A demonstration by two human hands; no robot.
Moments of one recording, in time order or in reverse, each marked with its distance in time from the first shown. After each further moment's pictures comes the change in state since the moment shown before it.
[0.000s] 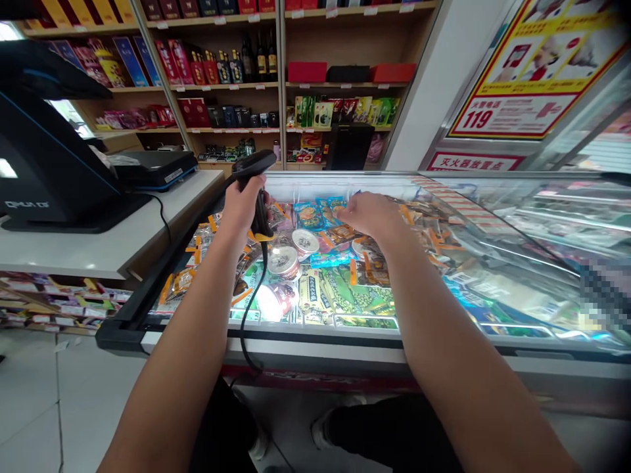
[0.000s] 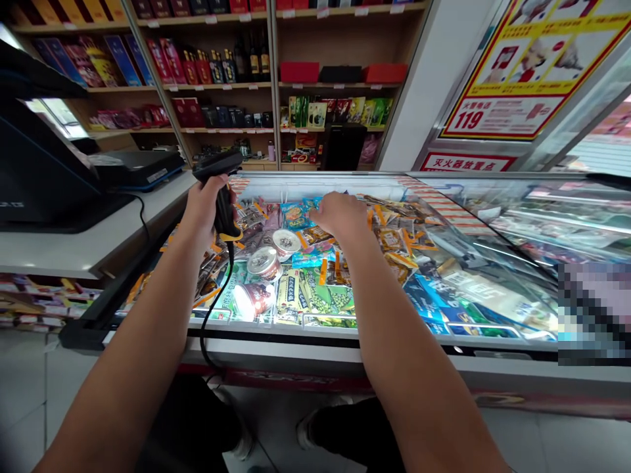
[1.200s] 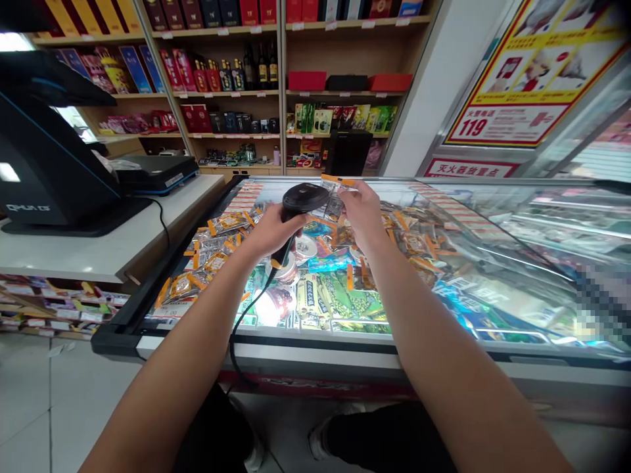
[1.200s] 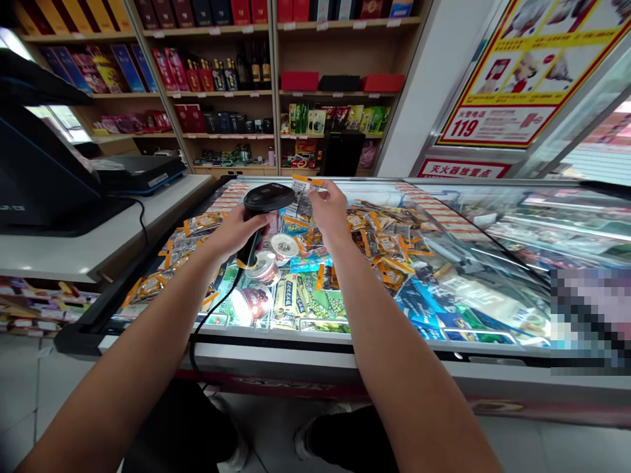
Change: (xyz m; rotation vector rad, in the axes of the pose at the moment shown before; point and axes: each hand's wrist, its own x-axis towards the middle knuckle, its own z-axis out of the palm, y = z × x) left_hand -0.024 -0.017 0.026 0.219 -0.499 0.009; right_hand 0.005 -0.021 0.022 1.057 0.276 0.085
